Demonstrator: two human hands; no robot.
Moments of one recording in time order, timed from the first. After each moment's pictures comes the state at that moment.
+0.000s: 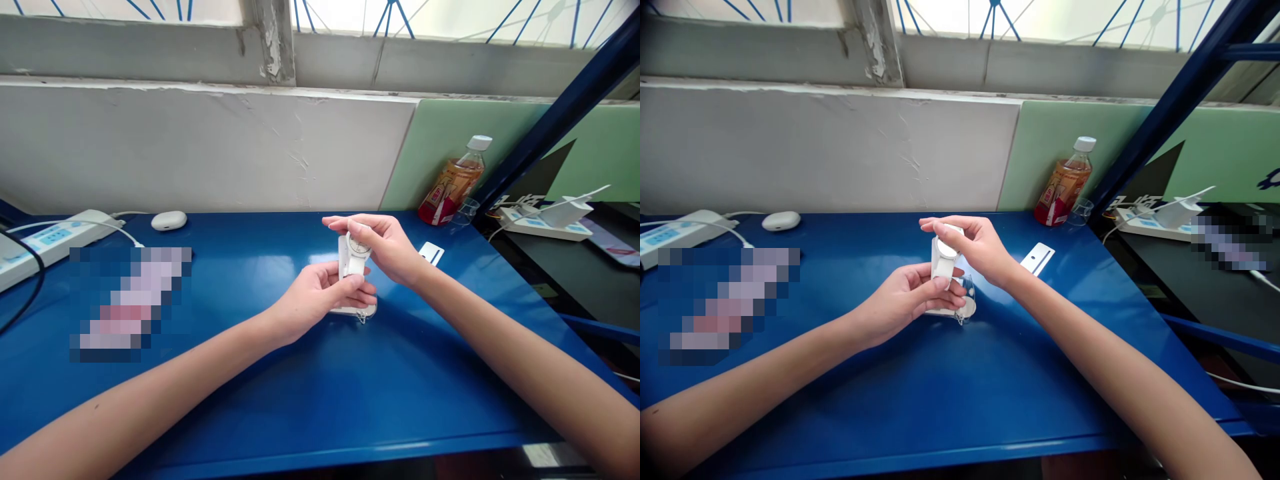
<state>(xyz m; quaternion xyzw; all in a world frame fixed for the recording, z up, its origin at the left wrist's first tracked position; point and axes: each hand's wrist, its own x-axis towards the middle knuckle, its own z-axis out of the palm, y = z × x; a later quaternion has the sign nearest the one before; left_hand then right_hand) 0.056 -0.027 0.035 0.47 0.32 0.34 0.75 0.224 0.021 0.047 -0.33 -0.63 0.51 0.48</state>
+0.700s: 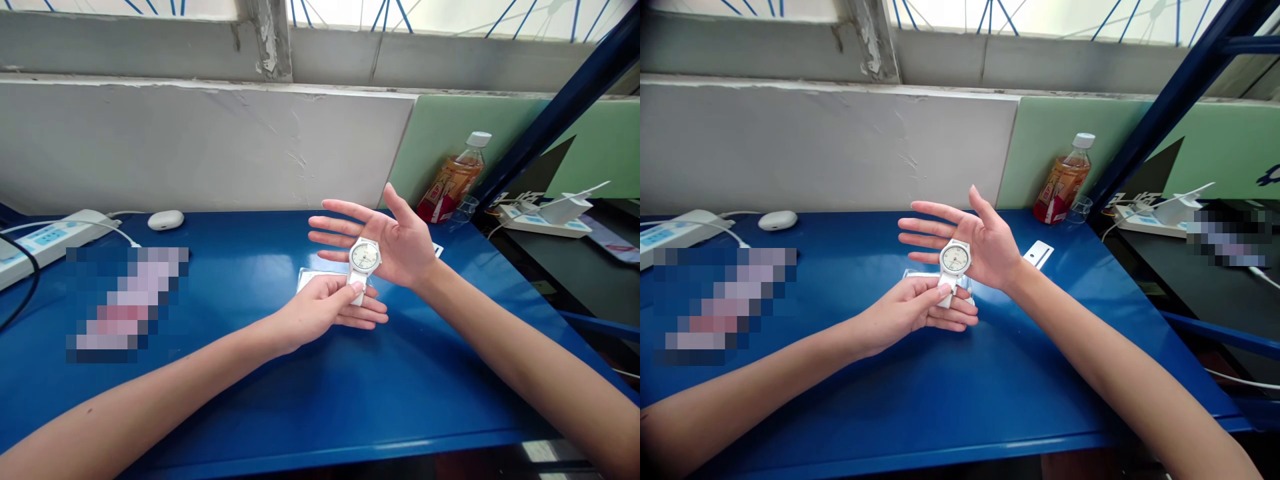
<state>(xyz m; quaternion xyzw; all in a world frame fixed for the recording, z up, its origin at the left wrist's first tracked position) 0.062 -0.036 0.033 0.46 0.34 0.26 0.78 0.228 0.017 0.064 -0.18 -0.47 0.77 0.39</state>
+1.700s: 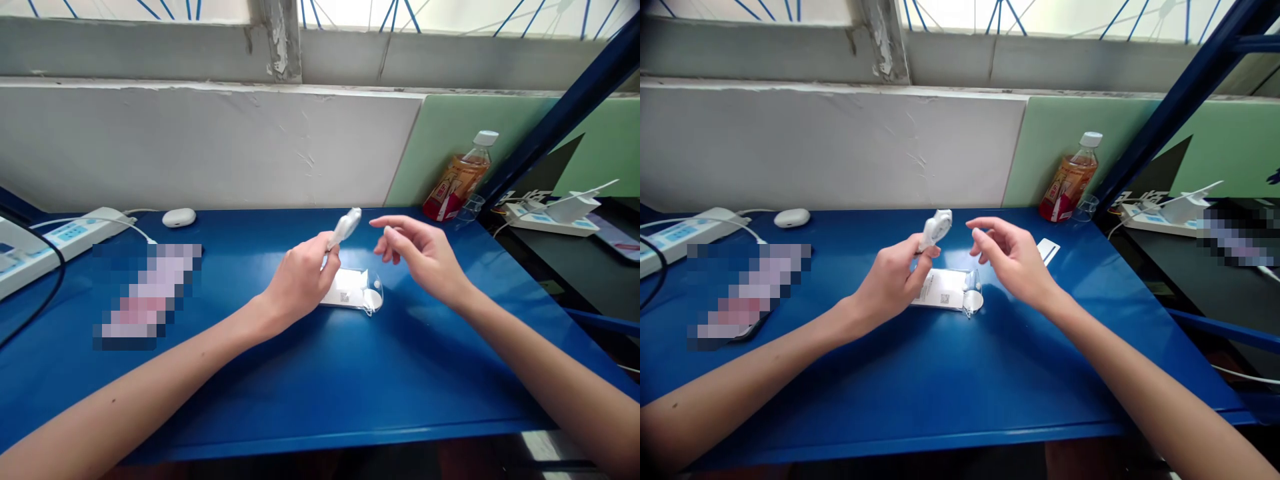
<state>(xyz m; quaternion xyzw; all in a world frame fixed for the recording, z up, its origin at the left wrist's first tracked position) 0.035 -0.010 0.034 0.82 0.44 0.34 0.10 0.252 -0.015 0.049 -0.45 -0.67 0.34 0.48</state>
